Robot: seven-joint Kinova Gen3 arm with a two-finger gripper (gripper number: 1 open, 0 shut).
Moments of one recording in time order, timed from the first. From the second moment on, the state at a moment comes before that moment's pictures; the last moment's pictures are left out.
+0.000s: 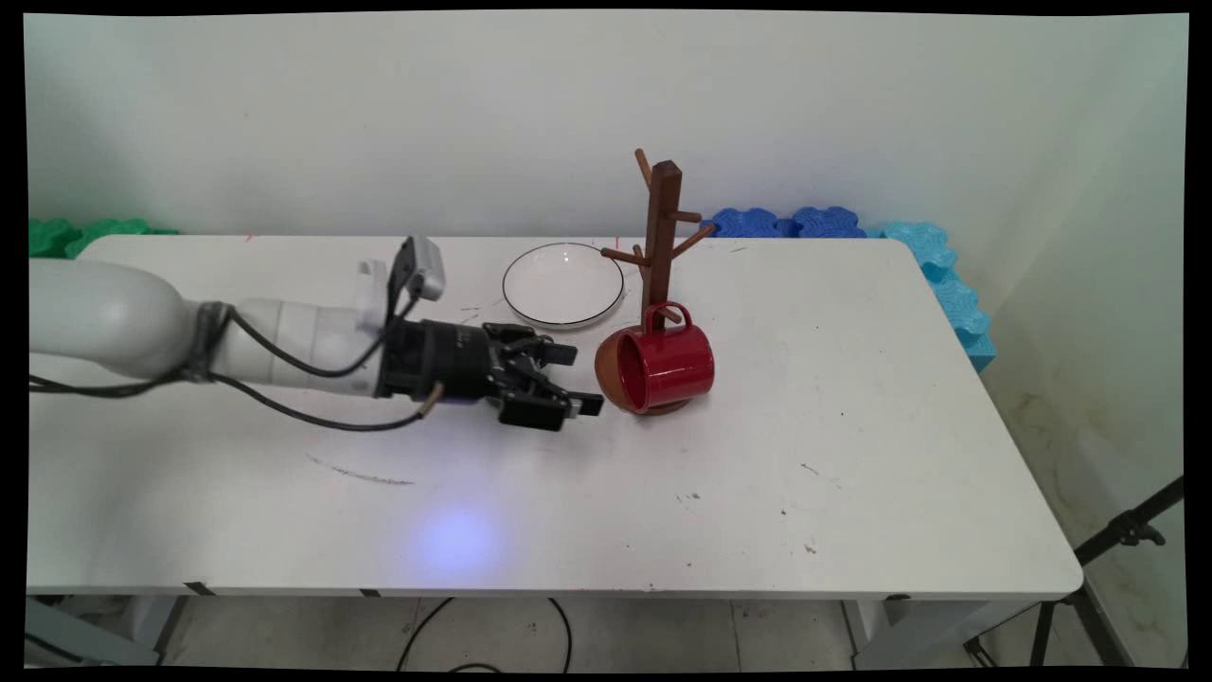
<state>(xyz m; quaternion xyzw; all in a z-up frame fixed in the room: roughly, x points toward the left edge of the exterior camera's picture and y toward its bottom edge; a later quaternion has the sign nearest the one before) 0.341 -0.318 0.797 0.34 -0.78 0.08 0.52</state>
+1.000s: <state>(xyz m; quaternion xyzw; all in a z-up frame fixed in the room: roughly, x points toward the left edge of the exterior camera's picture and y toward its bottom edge) 0.276 -0.322 0.752 0.38 -0.74 0.10 0.54</state>
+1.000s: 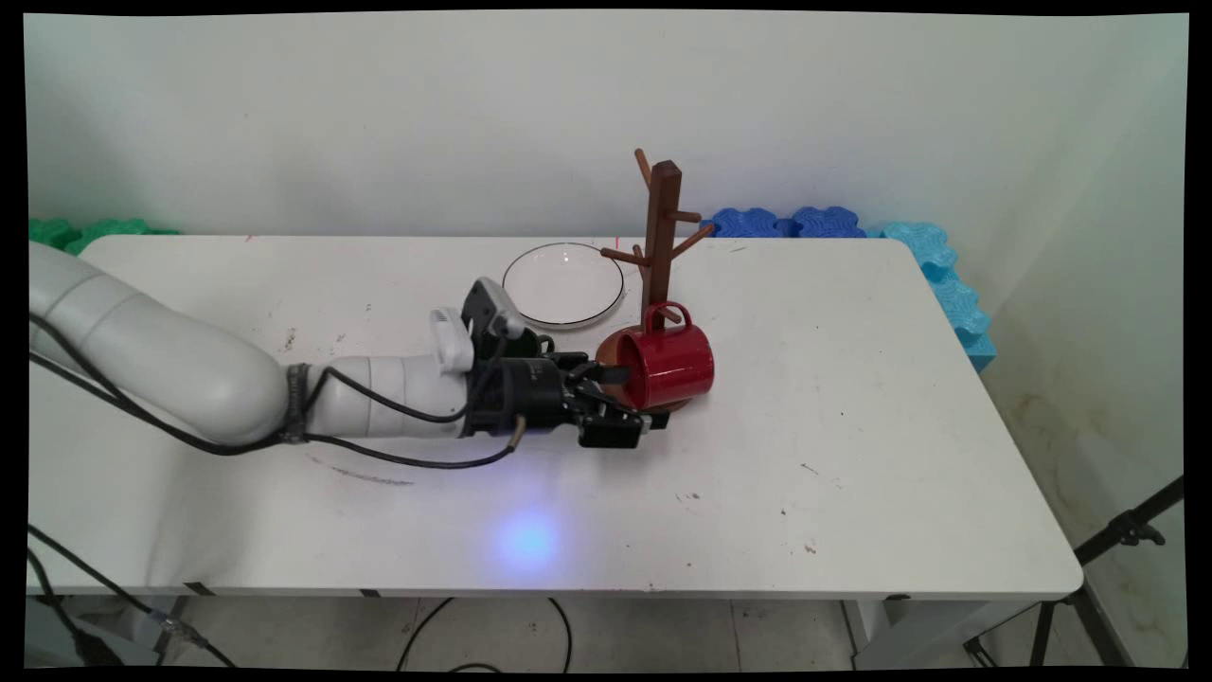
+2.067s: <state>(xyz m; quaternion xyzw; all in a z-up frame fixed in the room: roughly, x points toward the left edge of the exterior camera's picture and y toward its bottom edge) 0.246 -0.343 0.727 0.38 -0.74 0.12 0.55</state>
